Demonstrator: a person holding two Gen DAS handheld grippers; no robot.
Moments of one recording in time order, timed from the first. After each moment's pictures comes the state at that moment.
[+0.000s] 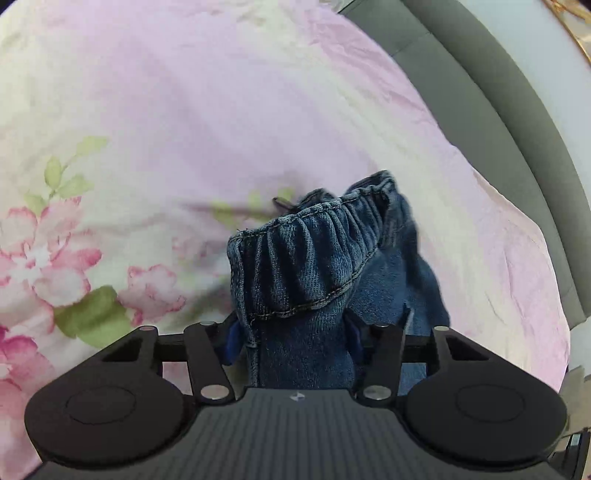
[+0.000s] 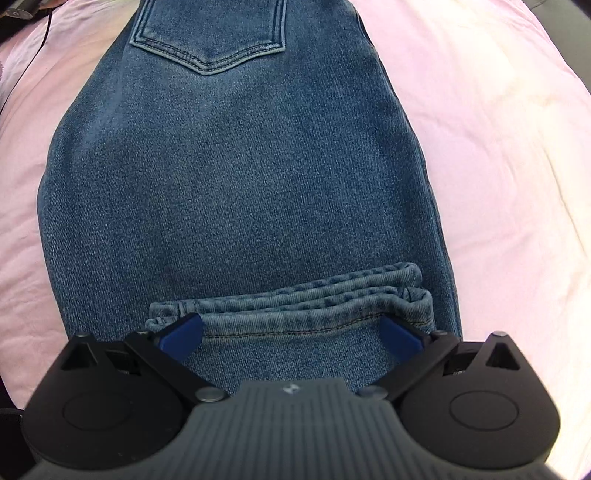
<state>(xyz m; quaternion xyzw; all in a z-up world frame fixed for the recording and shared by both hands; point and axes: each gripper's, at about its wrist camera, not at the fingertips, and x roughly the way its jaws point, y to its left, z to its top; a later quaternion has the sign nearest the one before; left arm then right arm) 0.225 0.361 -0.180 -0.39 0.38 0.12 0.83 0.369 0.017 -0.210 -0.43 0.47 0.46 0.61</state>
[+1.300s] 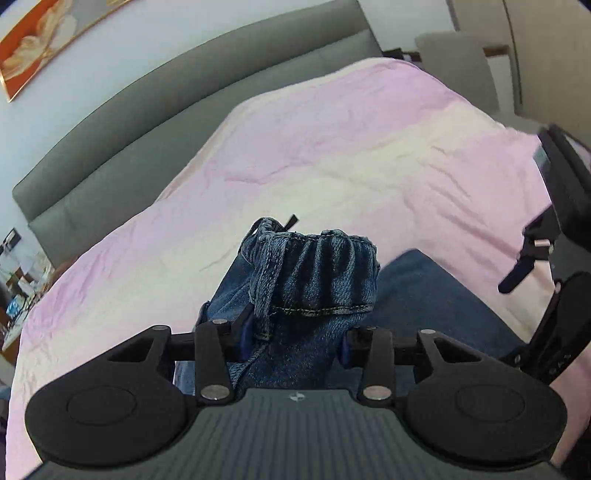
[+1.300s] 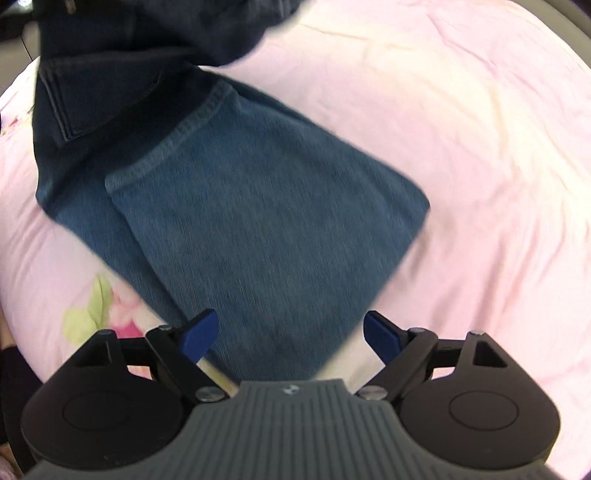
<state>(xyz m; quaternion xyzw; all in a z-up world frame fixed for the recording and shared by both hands) 0.236 -0.134 -0.082 0.24 0.32 -0.11 0.91 0.290 -0.248 -0.157 -0.18 0.54 0.29 0.77</state>
